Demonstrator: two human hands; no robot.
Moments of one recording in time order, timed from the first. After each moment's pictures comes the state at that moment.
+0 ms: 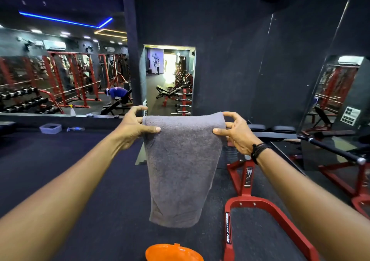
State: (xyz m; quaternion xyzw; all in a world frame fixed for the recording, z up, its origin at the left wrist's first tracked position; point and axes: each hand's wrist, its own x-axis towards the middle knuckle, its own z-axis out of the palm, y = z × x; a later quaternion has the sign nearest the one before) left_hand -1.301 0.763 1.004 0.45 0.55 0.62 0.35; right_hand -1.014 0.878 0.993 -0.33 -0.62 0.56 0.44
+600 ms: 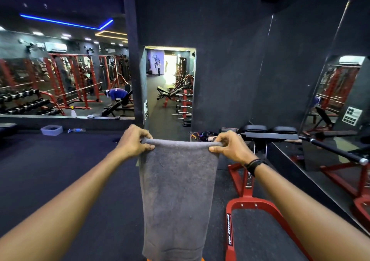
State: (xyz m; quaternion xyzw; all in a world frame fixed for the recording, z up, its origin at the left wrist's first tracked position) left_hand -1.323 0.771 0.966 0.61 0.73 0.32 0.01; right_hand -1.012 0.888 0.955 -0.38 -0.83 0.21 0.34
